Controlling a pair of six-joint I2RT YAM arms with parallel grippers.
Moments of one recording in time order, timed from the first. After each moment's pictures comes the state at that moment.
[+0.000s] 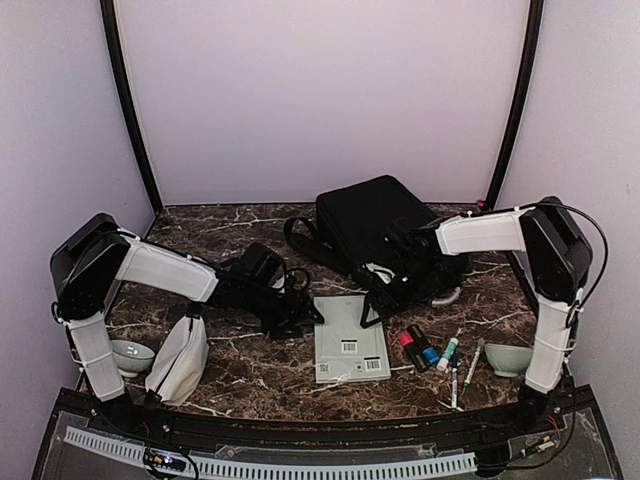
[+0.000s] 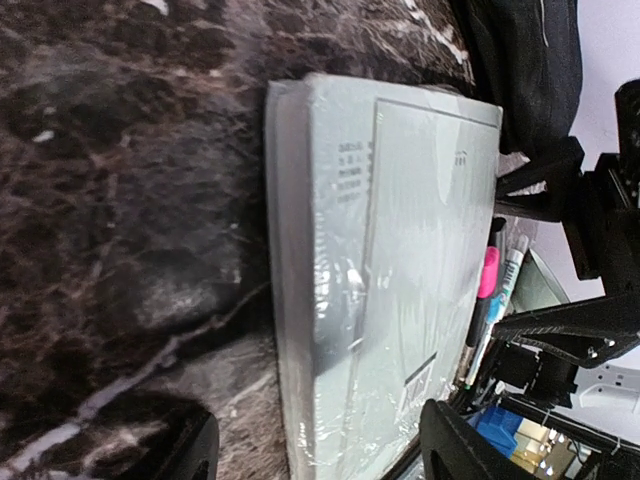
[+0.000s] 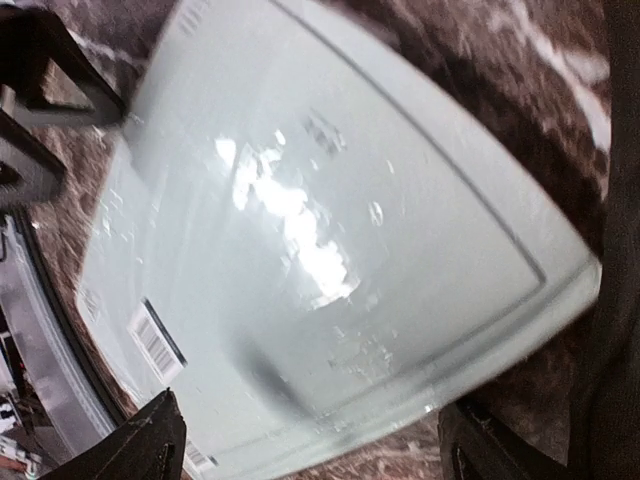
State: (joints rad) left arm -0.78 1.84 0.98 -0.06 0.45 -1.00; right arm 0.61 1.93 1.28 -0.75 -0.51 -0.07
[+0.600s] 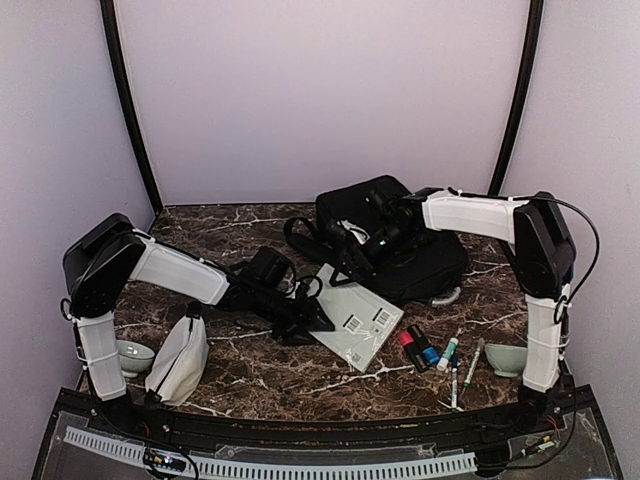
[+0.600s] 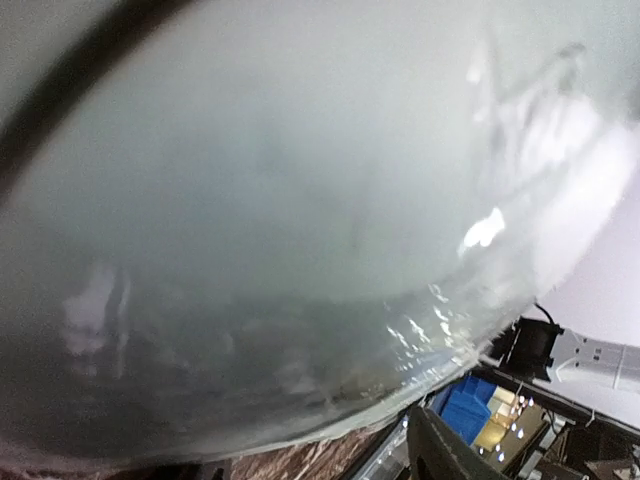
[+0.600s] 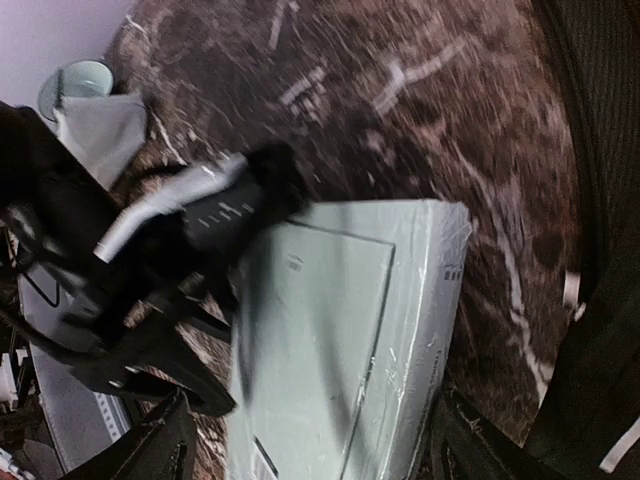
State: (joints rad) left arm -0.81 1.92 1.02 0.02 0.58 -1.06; right arm 0.65 2.04 1.60 -0.74 -0.65 -0.06
